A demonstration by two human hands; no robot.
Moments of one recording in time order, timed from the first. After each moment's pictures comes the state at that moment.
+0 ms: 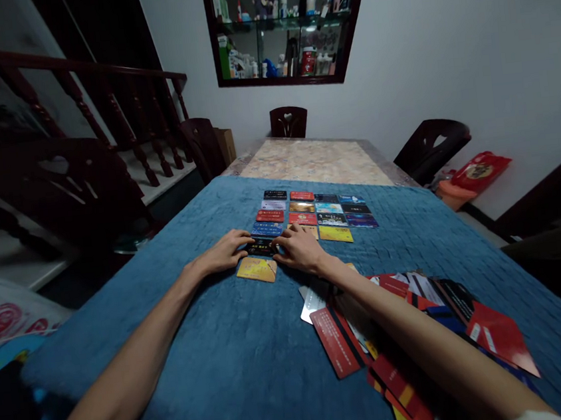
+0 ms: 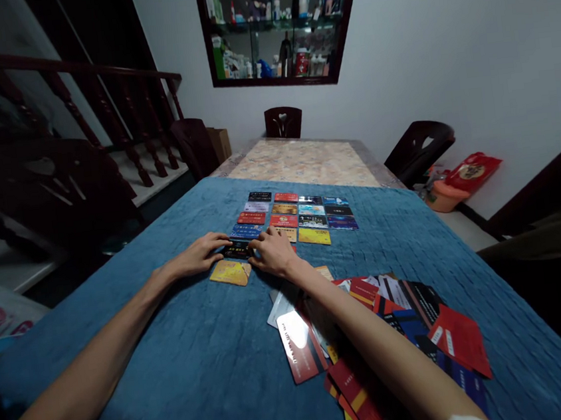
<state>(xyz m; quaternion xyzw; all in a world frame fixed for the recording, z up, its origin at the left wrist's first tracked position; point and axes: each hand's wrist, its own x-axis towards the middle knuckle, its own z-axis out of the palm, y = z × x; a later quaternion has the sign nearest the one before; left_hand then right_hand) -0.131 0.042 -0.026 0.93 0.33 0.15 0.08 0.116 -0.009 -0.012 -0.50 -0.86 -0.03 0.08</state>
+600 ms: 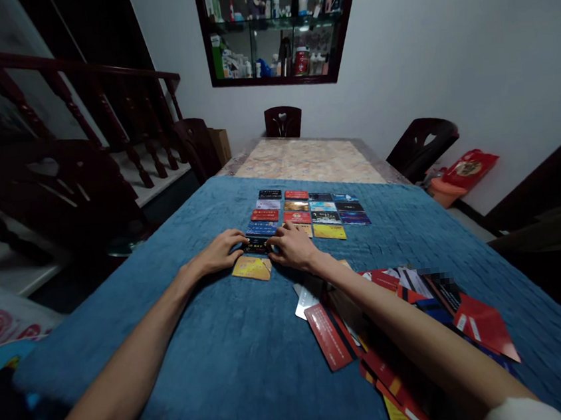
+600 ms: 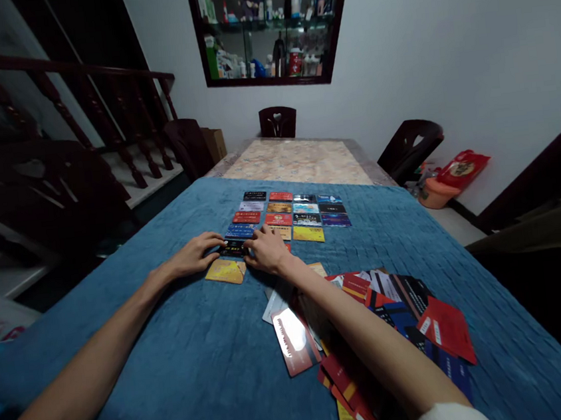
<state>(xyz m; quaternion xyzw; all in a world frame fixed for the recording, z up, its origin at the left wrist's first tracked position) -0.127 0.040 -0.025 0.93 0.32 0.18 0.06 0.114 -0.009 -0.012 -0.50 -0.86 -0.04 0.08</state>
